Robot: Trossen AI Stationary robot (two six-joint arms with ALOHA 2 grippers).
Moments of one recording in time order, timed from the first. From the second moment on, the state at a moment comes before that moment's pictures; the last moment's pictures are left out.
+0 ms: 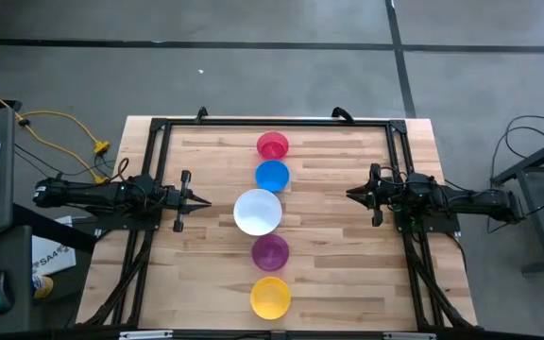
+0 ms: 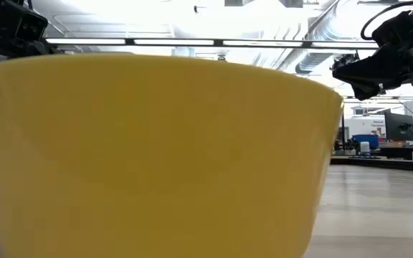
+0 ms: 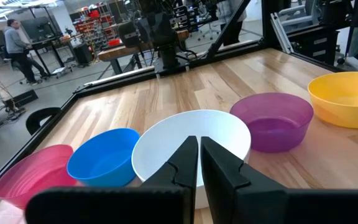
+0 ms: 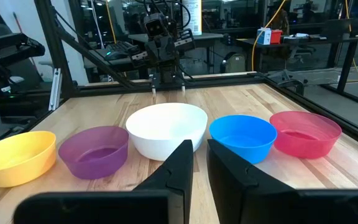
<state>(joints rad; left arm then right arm) -0.06 0.10 0.02 0.00 0.01 0.23 -0.09 0.08 0.01 0.02 -0.02 0.06</state>
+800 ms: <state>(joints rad) -0.06 0.10 0.02 0.00 0.01 0.01 -0.09 0.08 0.01 0.02 -0.02 0.06</state>
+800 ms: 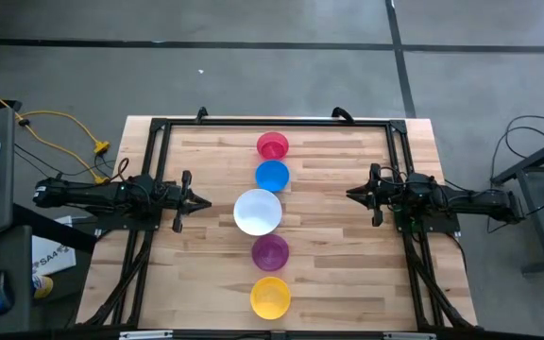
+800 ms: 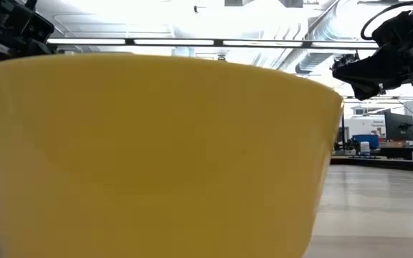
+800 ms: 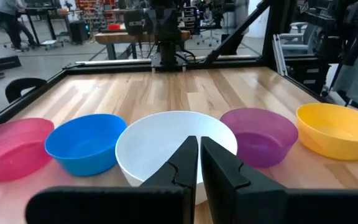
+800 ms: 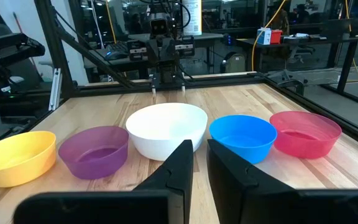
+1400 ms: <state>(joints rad) -0.06 0.10 0.04 -0.02 0.01 -0.01 -0.09 0.08 0.01 0.02 -0.02 0.06</state>
